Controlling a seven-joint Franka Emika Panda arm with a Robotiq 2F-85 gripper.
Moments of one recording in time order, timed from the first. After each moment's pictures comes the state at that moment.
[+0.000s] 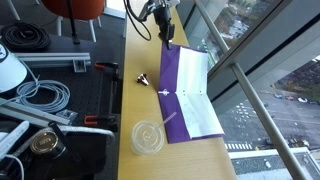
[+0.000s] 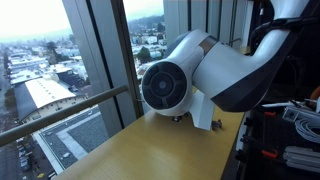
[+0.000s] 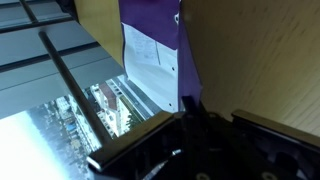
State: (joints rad) arm 0.43 0.62 0.26 -1.84 -1.18 1.83 1.10
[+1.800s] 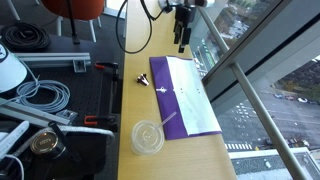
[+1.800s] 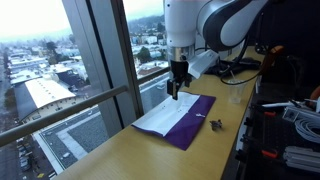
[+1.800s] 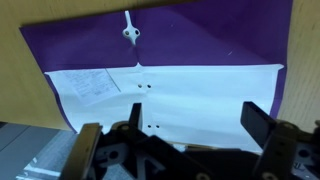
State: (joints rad) arm 0.15 0.34 0.20 -2.03 -0.57 2.40 0.78
